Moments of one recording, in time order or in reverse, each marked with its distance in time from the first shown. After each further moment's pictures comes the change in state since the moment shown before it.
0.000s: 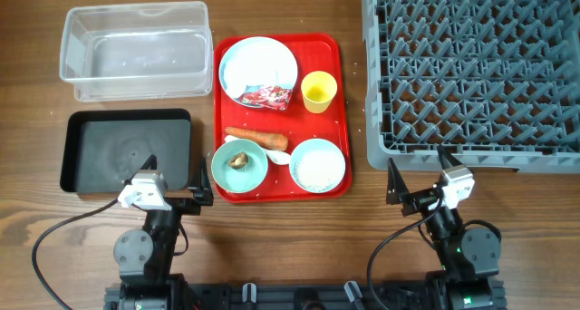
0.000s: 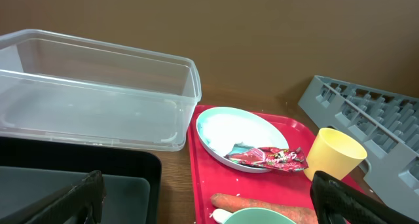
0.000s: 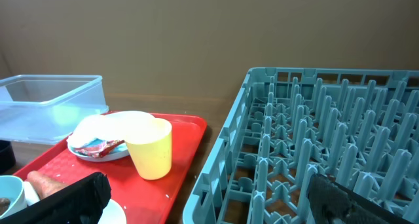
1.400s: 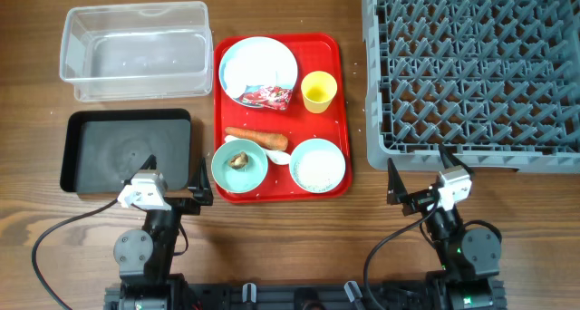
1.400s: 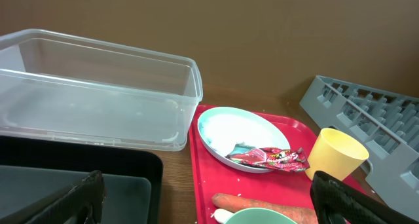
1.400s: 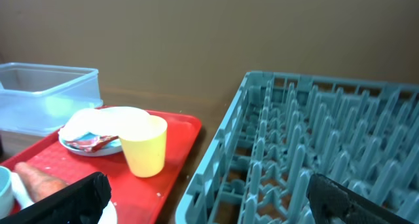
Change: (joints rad) left arm 0.000 0.001 0.000 0.000 -0.007 0.000; right arm 0.000 0.000 0.000 0.014 0.002 -0.089
